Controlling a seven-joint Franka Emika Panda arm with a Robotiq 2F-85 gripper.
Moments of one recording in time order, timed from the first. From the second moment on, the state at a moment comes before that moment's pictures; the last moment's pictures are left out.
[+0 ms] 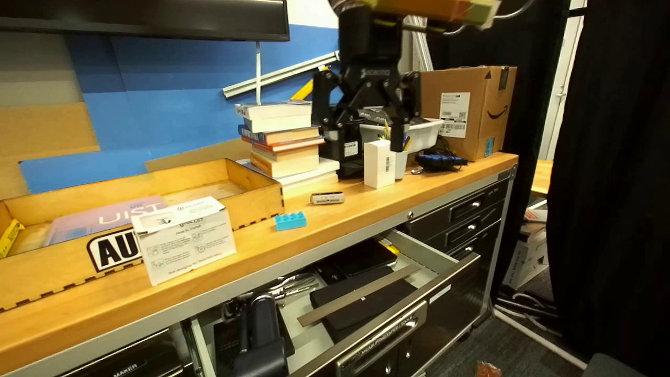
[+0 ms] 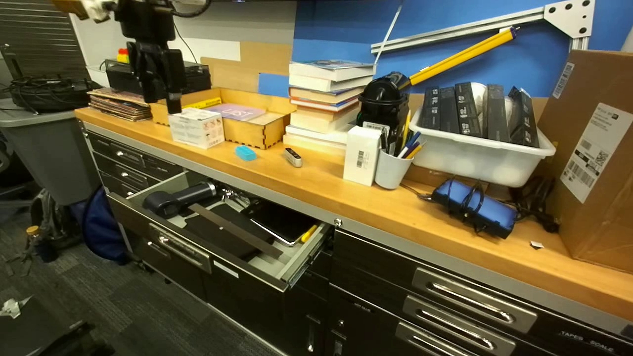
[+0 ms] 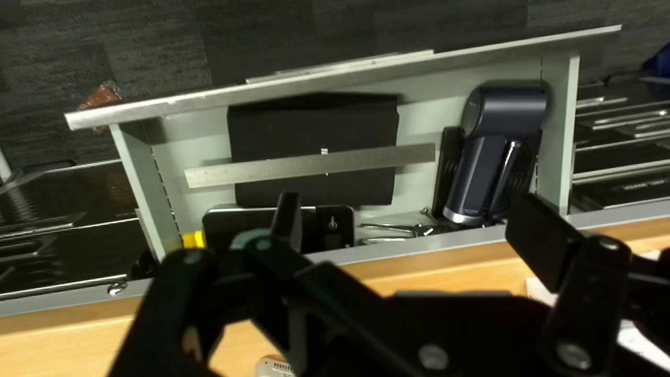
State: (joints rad) arm 0.04 -0.31 0.16 -2.15 0.06 1.83 0.29
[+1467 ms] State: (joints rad) arm 0.16 0.49 0.05 -1.55 -0.06 2.05 0.59
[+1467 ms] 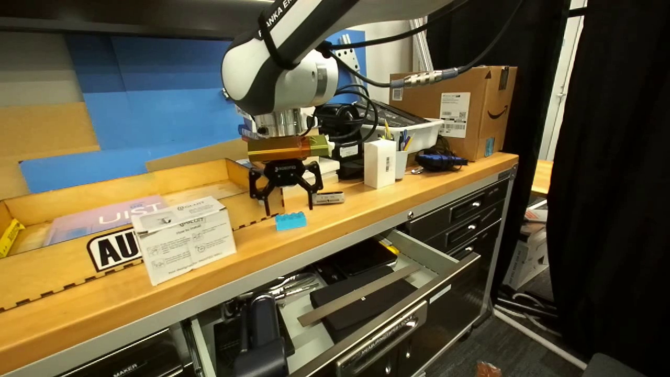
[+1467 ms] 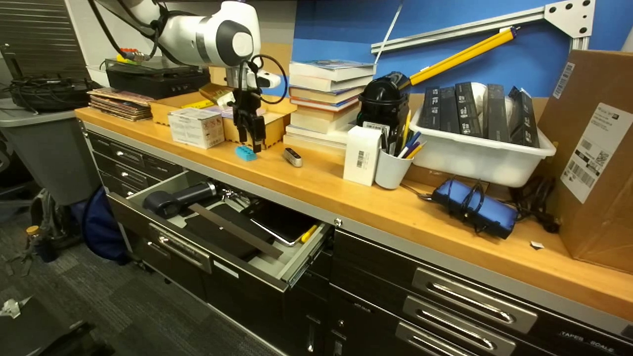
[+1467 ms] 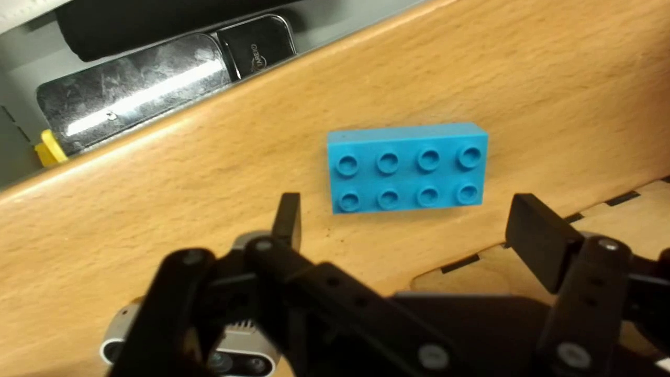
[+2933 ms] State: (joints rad) arm 0.15 0.30 0.04 -1.77 0.01 1.99 0.59
